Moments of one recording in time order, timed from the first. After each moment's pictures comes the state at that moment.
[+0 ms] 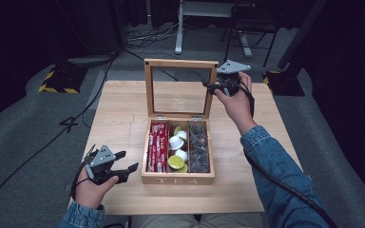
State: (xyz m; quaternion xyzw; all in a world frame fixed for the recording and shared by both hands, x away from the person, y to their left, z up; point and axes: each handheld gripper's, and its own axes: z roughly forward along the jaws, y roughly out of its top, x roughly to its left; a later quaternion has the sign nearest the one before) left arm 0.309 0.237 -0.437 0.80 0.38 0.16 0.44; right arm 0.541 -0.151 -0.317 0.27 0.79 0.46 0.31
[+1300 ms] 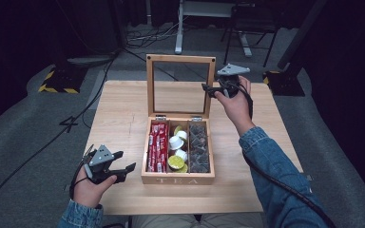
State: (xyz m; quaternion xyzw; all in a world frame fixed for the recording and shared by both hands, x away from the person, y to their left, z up) left arm 0.311 0.243 -0.442 0.79 0.39 0.16 0.43; right arm 0.551 -0.159 -0.337 0.31 0.79 0.46 0.28
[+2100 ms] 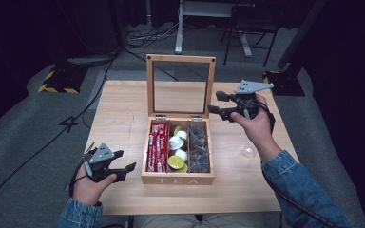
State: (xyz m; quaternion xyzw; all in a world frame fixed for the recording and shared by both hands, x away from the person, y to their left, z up) left arm 0.315 0.244 -0.440 0.80 0.39 0.15 0.43; right arm 0.462 -0.188 -0.322 0.24 0.81 0.51 0.15
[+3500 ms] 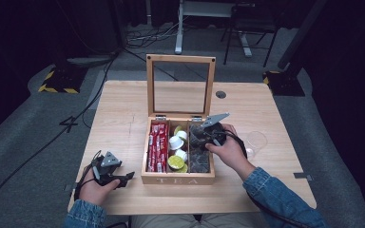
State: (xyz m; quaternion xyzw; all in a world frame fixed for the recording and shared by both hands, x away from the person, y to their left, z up) left arm 0.325 0.245 -0.496 0.83 0.43 0.12 0.34; right arm 0.452 -0.131 -0.437 0.24 0.89 0.37 0.08
